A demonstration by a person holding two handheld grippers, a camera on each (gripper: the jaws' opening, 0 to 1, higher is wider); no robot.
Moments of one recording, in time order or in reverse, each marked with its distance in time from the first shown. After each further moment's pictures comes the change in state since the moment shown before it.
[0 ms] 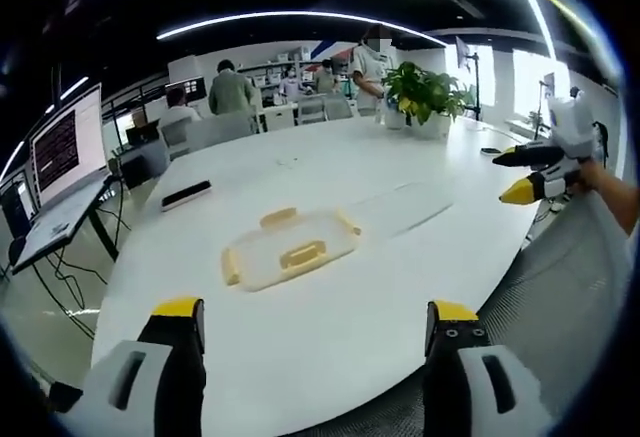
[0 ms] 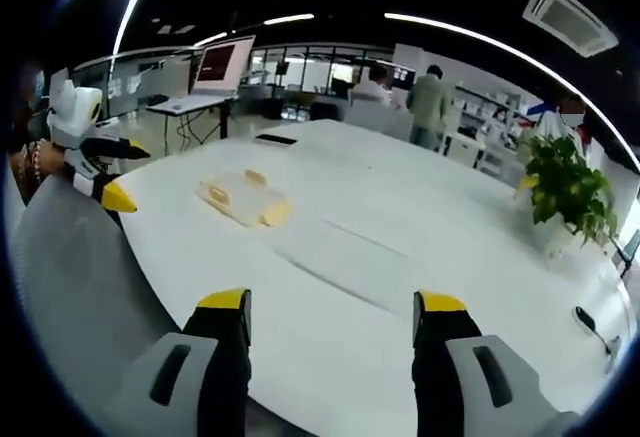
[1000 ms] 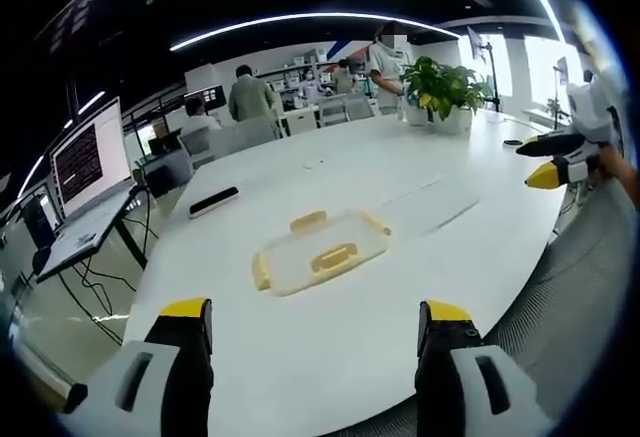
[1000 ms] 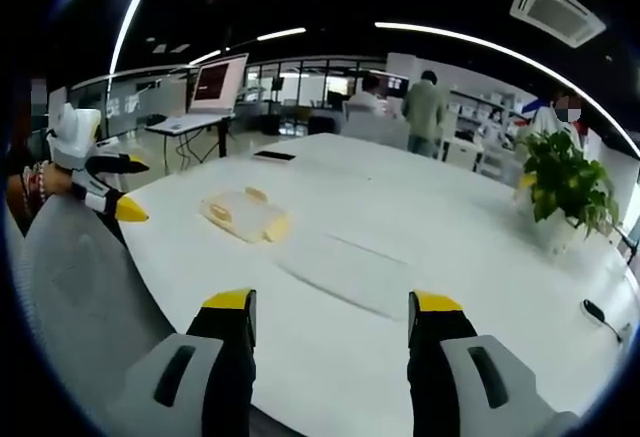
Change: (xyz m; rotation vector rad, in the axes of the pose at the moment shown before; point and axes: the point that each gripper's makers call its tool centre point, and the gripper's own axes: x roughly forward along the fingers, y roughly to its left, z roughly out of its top) left arm -0.001 0.020 0.006 0.058 -0.020 0.147; right arm -0.001 -0.006 0.007 0.045 -0.065 0.013
